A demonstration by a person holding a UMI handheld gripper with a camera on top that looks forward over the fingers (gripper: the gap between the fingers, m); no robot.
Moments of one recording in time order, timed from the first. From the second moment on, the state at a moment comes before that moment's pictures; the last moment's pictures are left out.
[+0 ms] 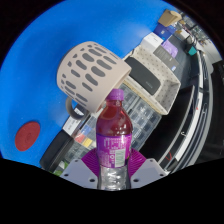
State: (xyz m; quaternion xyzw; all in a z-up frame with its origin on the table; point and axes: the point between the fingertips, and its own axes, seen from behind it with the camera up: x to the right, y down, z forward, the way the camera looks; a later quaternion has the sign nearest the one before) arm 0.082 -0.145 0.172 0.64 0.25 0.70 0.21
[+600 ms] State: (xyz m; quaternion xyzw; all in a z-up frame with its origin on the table) arm 0.052 -0.185 0.189 0.70 -0.25 0.63 -0.23
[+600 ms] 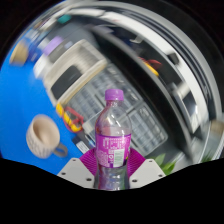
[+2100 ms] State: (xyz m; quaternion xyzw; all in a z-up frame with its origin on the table) arm -0.054 -0.210 0.100 0.54 -0.56 0.44 -0.45
